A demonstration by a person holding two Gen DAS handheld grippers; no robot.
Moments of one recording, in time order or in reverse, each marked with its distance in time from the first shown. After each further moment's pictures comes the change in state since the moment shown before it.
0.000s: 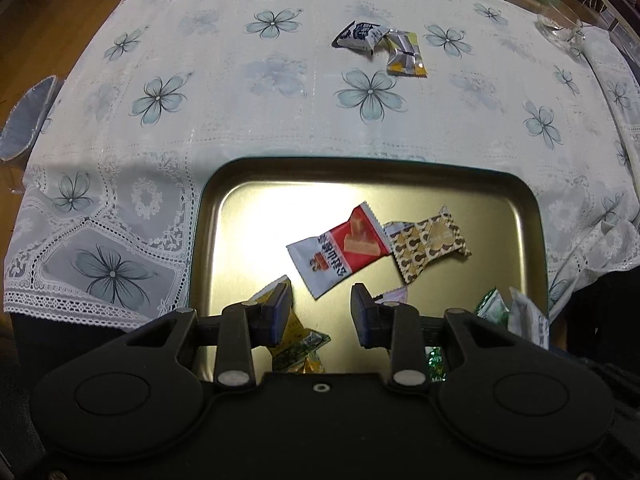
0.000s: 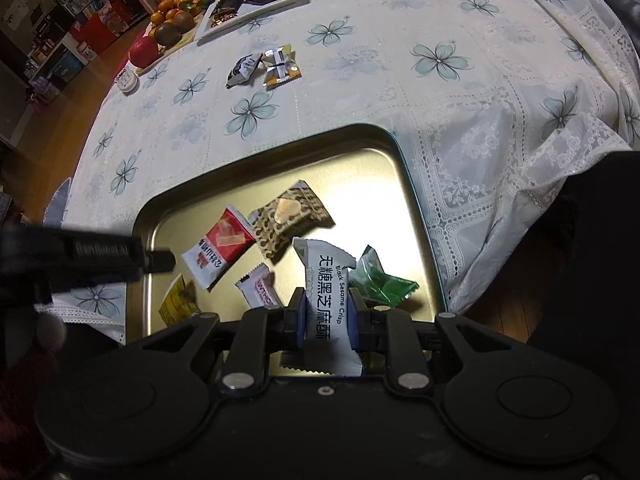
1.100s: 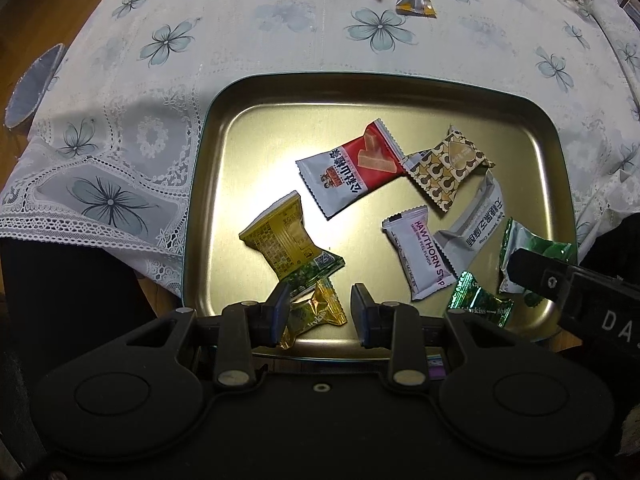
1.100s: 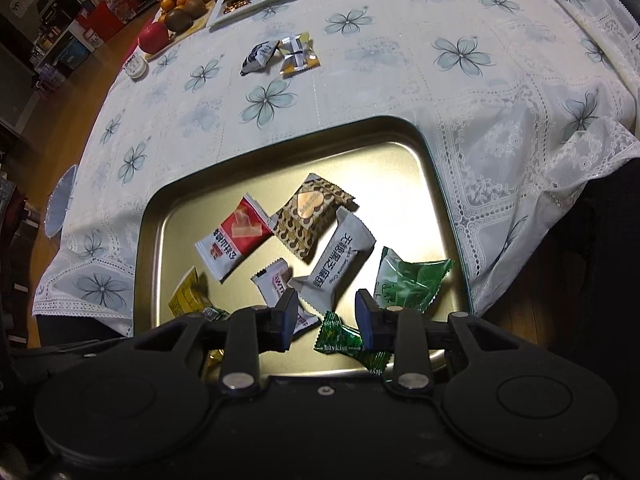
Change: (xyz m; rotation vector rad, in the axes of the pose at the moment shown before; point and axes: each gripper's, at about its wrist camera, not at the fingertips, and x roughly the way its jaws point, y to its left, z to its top) left arm 0.012 0.002 -0.041 0.014 0.065 0.041; right arm 0.010 0.014 0.000 -0.023 0.038 0.008
